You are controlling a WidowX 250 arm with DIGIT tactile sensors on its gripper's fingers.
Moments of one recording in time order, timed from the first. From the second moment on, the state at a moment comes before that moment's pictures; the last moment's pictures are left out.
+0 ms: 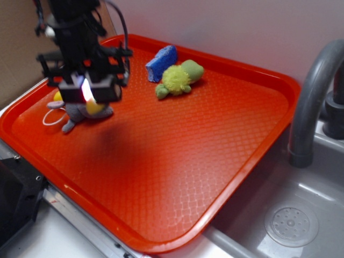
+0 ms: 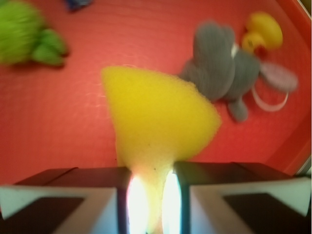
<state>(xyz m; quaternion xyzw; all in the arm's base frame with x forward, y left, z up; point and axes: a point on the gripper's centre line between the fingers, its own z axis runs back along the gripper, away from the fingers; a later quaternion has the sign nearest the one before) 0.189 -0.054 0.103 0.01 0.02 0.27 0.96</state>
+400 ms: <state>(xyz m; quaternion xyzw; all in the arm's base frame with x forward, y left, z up) 0.187 -0.062 0.166 -0.06 0.05 0.03 1.00</state>
